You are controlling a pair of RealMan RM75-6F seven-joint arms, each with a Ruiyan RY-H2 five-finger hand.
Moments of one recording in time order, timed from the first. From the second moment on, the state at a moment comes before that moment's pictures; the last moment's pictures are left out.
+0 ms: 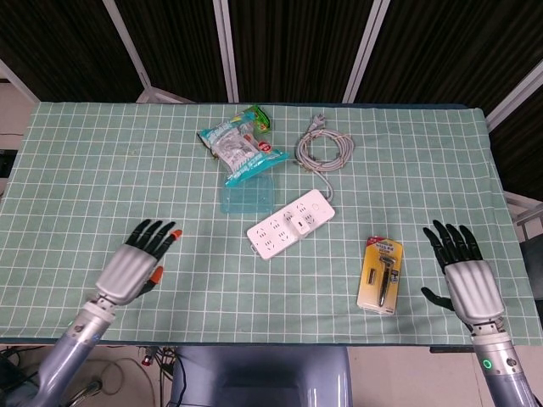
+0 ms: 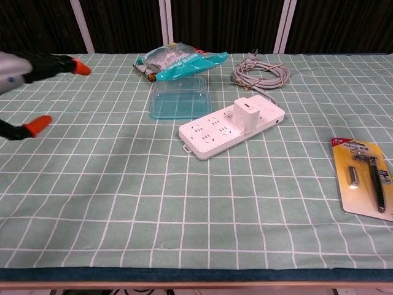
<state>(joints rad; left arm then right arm) -0.43 -1.29 -0.14 -1.86 1.44 1.05 0.56 0.19 -1.13 0.12 -1.74 -1.56 1.41 -0.22</state>
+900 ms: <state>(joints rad) -0.82 -1.74 -0.19 -1.59 0.96 0.87 0.86 0.50 -1.14 0.27 -1.85 -1.26 1.10 -0.49</state>
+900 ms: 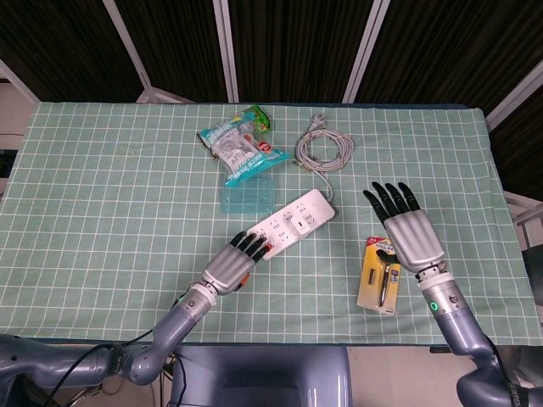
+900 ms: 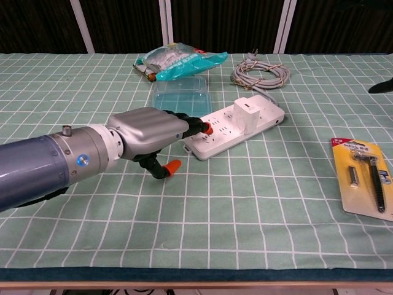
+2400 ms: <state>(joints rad) -0.89 -1.79 -0.10 -1.47 0.96 0.88 0.70 0.86 -1.48 0.23 -1.42 -1.17 0.83 -0.46</state>
